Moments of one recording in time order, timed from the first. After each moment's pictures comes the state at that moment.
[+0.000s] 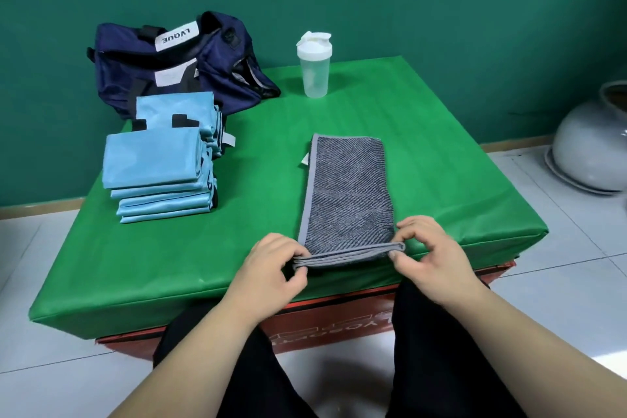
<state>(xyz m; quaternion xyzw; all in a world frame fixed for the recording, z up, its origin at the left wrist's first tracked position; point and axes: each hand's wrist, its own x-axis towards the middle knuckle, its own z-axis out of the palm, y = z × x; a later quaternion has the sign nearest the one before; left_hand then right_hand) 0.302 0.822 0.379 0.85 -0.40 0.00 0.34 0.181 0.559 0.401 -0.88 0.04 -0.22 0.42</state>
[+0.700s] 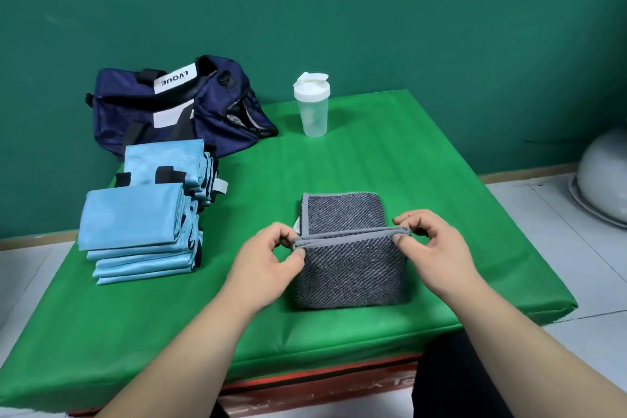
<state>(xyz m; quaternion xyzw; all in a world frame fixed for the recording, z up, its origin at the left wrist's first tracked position) 0.367 0.748 0.451 0.87 -0.21 -0.04 0.44 0.277 0.487 0.425 -0.81 0.13 -0.23 0.52</state>
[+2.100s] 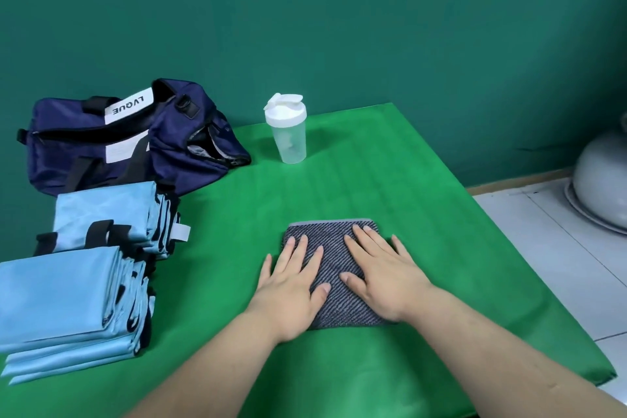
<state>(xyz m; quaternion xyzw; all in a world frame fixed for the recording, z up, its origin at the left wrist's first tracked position) 0.449 0.653 0.387 0.92 -0.35 -0.15 0.03 0.374 0.459 0.394 -0.99 0.05 0.09 0.10</state>
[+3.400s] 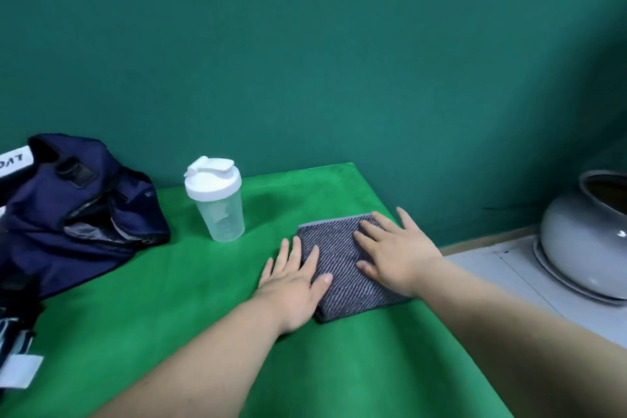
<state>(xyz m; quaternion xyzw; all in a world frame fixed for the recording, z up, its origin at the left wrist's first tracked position) 0.583 0.456 0.398 0.91 -0.36 -0.17 0.08 0.507 0.243 0.416 -0.99 0.04 0.06 -0.14</state>
